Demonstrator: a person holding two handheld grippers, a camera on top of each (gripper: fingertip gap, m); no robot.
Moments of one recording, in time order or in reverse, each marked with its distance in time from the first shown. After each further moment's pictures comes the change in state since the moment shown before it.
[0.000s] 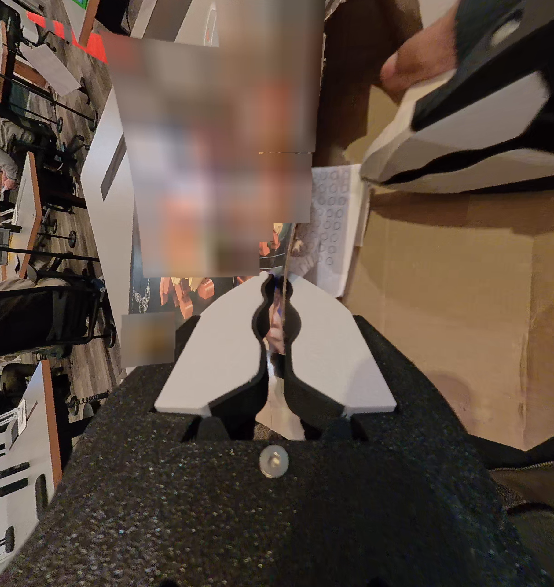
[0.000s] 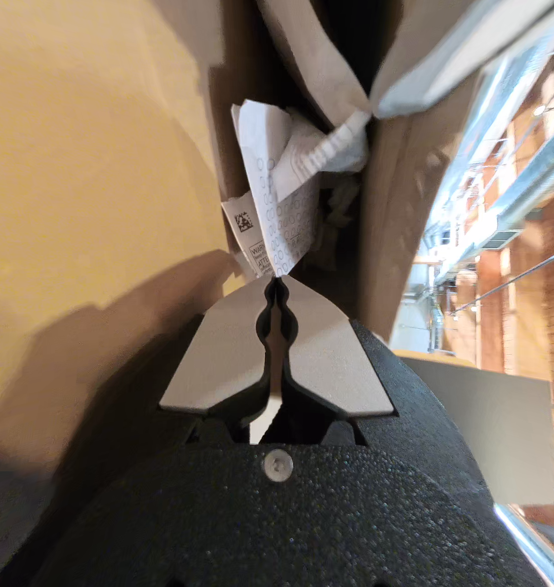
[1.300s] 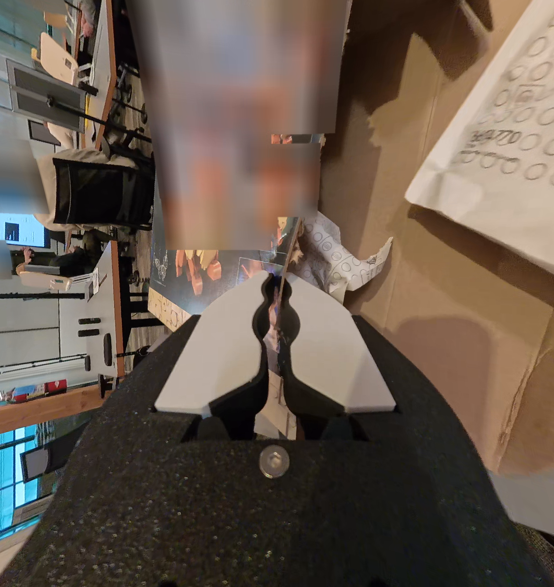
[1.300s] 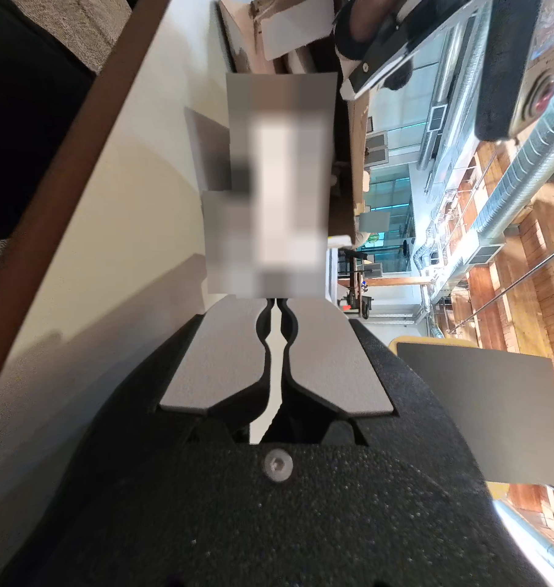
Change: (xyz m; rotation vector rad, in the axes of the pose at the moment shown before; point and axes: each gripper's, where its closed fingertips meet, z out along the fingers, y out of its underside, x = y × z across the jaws) left arm -0.094 0.046 0.079 -0.309 -0.302 -0.137; right arm -0.023 0.037 -0.061 0.128 0.042 0.050
